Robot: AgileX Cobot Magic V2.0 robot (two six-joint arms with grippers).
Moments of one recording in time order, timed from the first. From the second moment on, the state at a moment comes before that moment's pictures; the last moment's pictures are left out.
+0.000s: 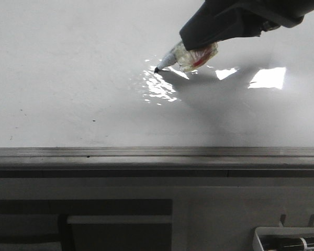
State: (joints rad) left arm -0.86 0.31 -0.42 0.03 0.36 -0.15; right arm 0.56 1.19 -0.75 0.99 0.17 -1.18
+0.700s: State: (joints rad) left arm -0.86 0.31 -0.42 0.03 0.36 -0.15; right arm 0.54 1.19 -0.70 1.04 0.24 -1.17
